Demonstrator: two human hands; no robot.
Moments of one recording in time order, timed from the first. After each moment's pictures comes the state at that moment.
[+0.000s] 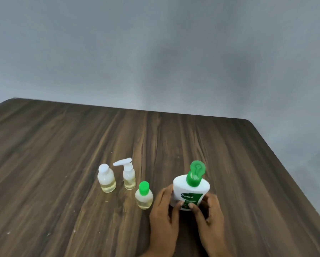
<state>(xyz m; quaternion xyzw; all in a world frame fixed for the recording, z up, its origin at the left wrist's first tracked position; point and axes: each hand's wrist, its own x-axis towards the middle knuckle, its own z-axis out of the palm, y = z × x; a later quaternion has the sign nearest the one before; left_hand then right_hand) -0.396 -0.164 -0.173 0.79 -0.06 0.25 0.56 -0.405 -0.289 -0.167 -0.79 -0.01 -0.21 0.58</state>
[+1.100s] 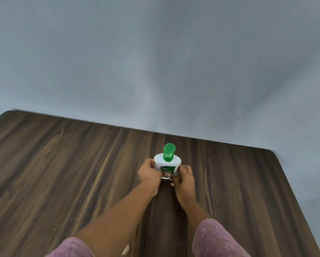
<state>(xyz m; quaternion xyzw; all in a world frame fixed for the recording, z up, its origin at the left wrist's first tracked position) -0.131 -0.138 -0.073 0.71 0.34 -0.03 0.62 -0.147 -0.247 -0.107 -0.88 0.03 -0.04 0.48</state>
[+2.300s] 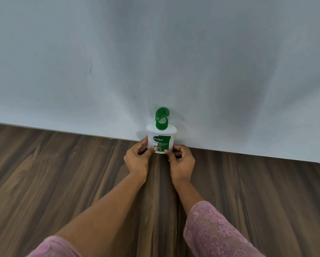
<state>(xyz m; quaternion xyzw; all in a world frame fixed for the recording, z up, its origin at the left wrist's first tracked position) 0.026 -0.058 -0.132 0.68 0.24 0.10 0.69 0.025 -0.171 -0.149 -0.80 0.12 -0.16 0.57</state>
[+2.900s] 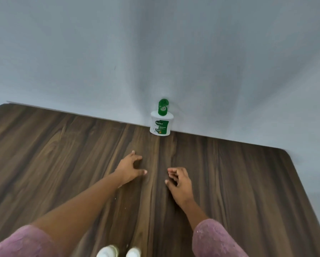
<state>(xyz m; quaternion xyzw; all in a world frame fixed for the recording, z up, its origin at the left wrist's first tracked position) -0.093 -0.001 -0.100 0.87 0.09 -0.21 0.44 -0.128 -0.212 -0.145 -0.84 0.01 0.04 0.54</state>
